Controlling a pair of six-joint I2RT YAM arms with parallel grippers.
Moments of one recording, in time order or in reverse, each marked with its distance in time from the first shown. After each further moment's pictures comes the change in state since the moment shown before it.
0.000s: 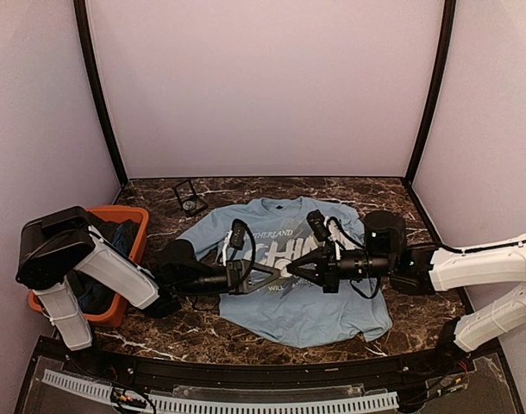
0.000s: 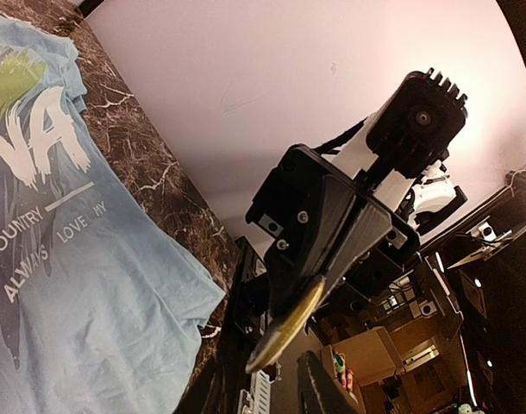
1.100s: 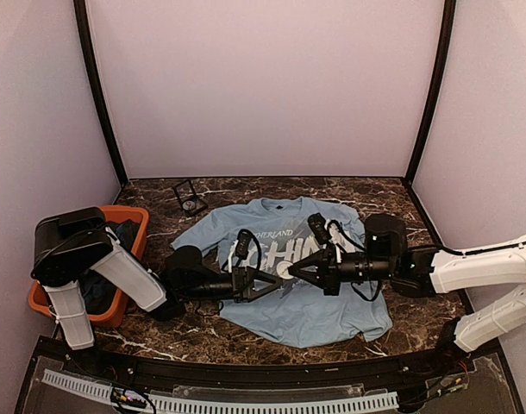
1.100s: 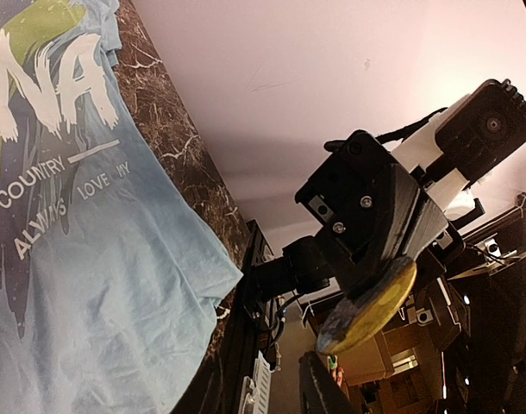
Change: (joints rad) left arm -0.001 0.100 0.010 0.019 0.003 -0.088; right arm 0.007 -0.008 -0.022 -0.001 0.031 -0.011
